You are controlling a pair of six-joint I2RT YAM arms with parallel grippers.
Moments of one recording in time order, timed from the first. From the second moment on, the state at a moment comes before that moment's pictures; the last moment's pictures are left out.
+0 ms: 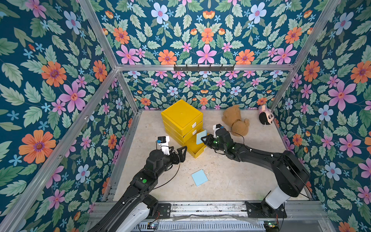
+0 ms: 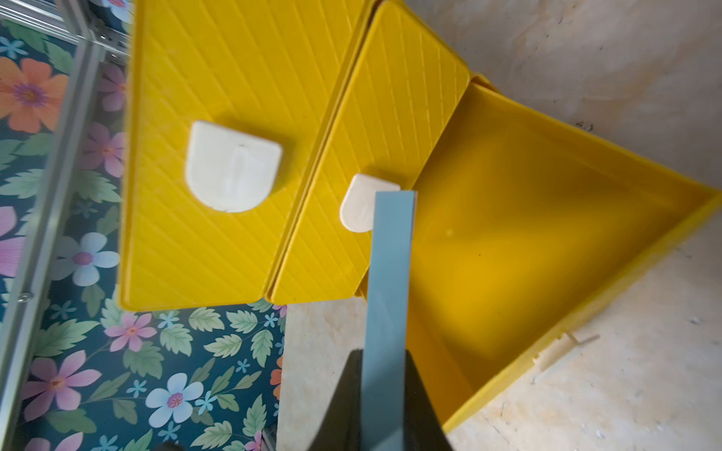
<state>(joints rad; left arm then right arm) -0.58 0.65 0.50 -0.16 0.00 -0.55 0.74 1.70 1.00 0.20 -0.13 1.05</state>
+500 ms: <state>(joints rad) -0.58 0.65 0.49 -0.17 0.01 -0.50 0.73 1.97 1.21 0.16 -0.14 1.04</state>
